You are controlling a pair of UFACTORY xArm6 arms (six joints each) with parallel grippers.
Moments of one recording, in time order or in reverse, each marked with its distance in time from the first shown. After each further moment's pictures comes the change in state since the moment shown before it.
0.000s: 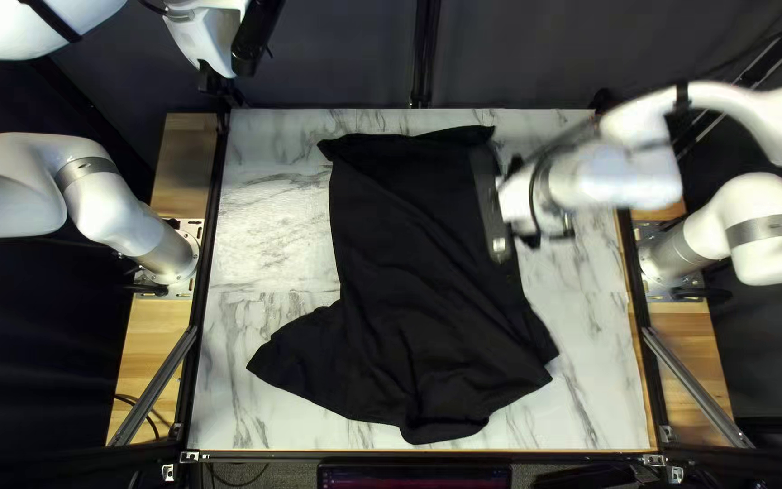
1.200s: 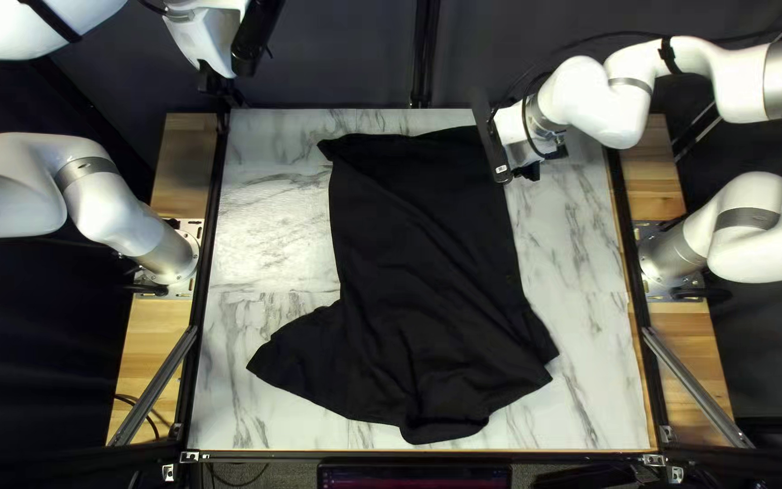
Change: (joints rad) left arm 0.000 0.000 0.000 0.000 0.000 0.000; right arm -0.517 0.306 -0.150 0.375 -0.082 -0.672
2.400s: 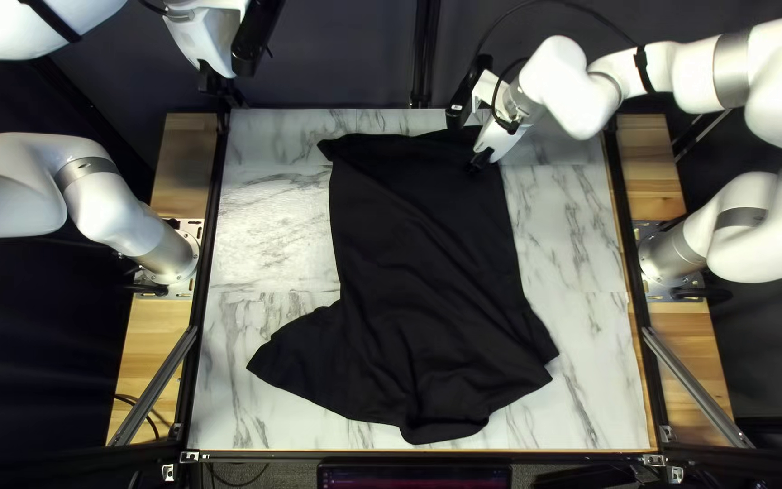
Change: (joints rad) left arm 0.000 0.000 0.000 0.000 0.000 0.000; right arm 0.174 0.016 0.028 0.243 -0.202 0.644
